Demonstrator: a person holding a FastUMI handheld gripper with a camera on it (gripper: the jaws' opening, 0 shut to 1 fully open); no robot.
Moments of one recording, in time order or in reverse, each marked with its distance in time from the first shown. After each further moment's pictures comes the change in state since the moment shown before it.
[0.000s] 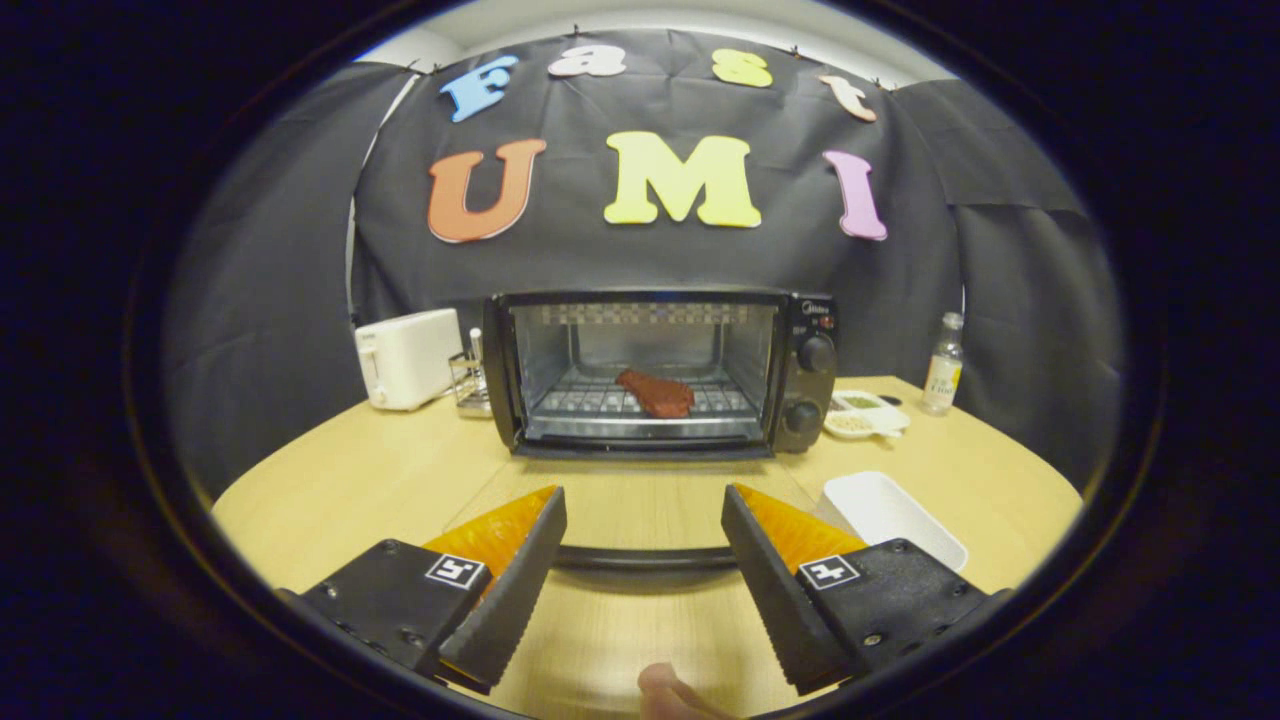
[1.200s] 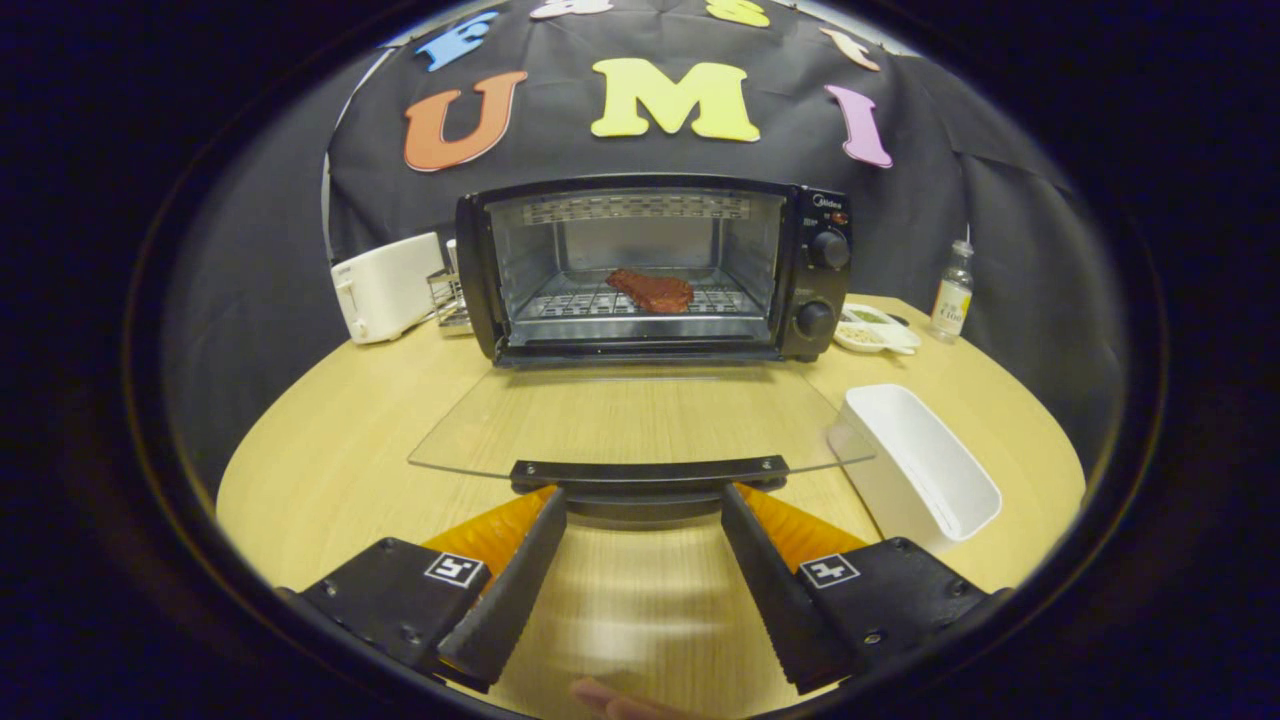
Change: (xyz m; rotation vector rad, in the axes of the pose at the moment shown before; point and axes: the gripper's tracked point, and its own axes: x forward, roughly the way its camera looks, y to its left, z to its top) arm 0.006 0.010 -0.036 0.033 0.168 0.000
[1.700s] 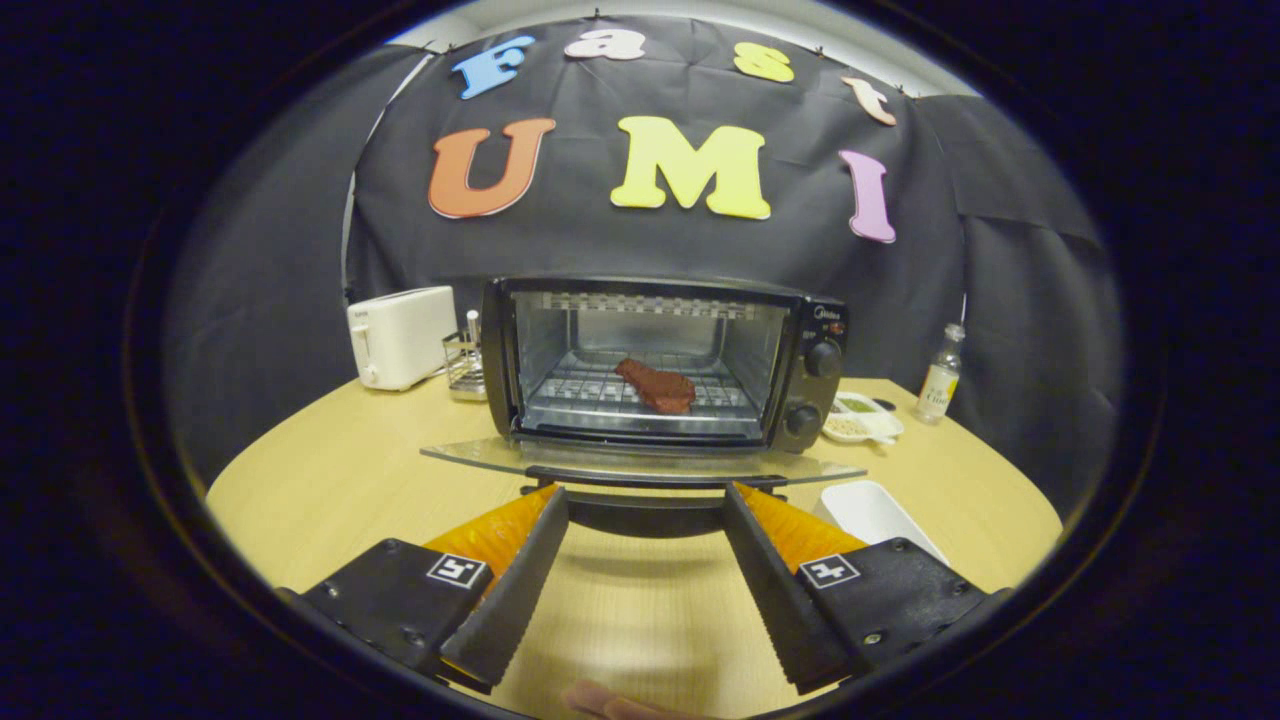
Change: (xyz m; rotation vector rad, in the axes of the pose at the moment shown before) arm -0.015 0.008 0.069 -0.083 -0.197 -0.009
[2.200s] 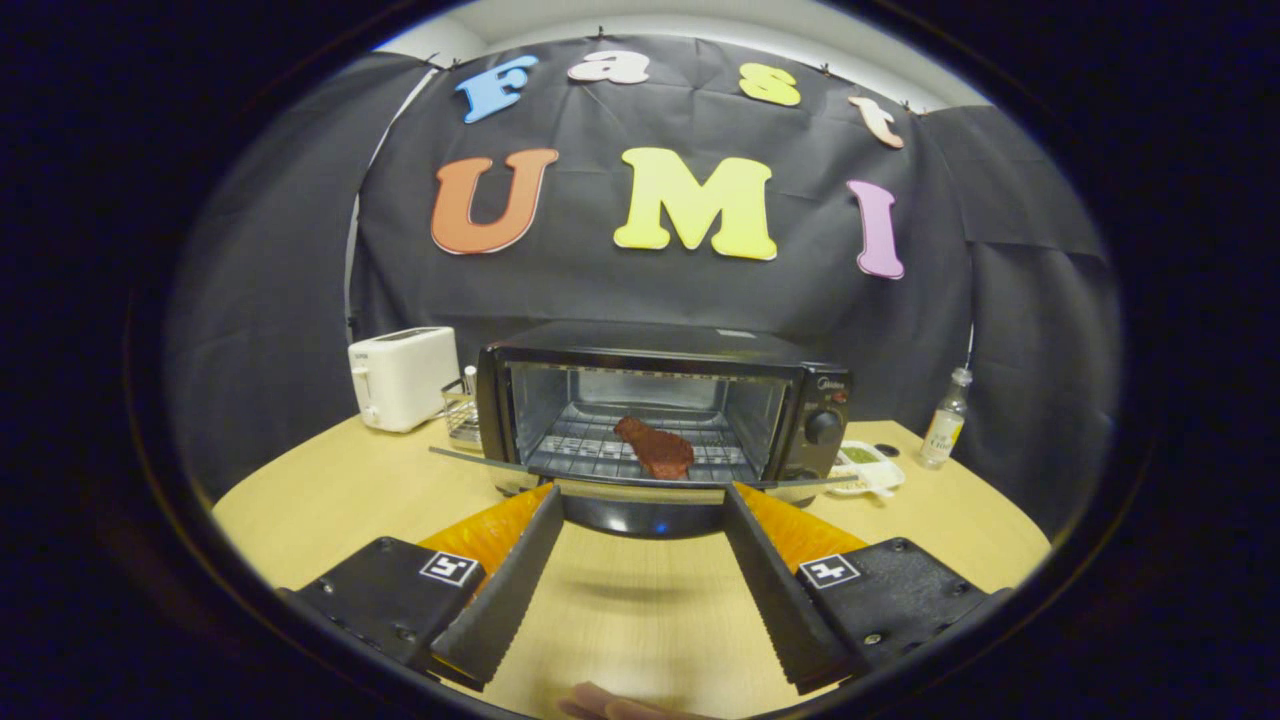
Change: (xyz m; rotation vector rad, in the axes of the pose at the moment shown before) arm 0.013 -0.004 0.050 -0.018 -0.085 0.026
